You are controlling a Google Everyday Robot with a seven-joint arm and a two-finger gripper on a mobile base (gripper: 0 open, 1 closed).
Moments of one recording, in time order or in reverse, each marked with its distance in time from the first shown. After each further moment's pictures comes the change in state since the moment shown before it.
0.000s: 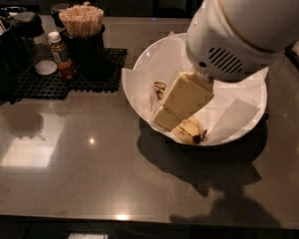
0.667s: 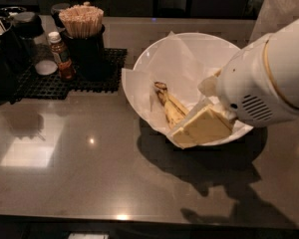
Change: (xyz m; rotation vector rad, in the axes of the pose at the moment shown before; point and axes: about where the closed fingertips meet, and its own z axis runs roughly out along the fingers) arm 0.047 0.018 0.017 -0.054 -0.116 0.165
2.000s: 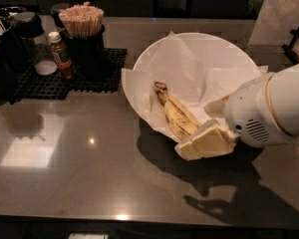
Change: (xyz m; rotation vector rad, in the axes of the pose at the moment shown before) arm 0.046 -0.010 0.036 -0.052 -0.039 0.126
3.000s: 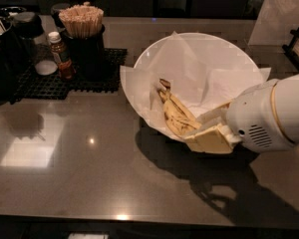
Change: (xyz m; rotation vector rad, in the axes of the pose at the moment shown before) arm 0.004 0.001 0.001 -0.009 -0.047 0.026
